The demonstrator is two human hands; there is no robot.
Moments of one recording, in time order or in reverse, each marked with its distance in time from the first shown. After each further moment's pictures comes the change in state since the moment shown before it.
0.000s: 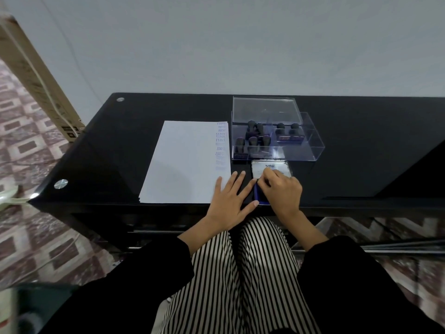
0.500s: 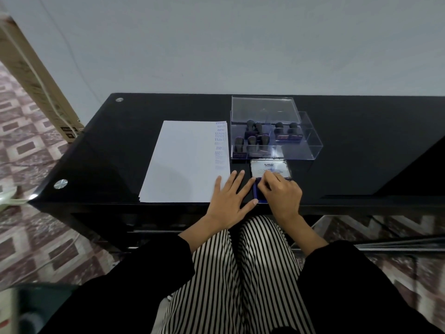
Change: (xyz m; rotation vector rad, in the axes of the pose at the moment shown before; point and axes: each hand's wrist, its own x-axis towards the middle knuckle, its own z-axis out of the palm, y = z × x) left_hand 0.000 0.001 0.002 -0.015 0.025 0.000; right_hand -0.011 -0.002 -0.005 0.012 -0.007 0.031
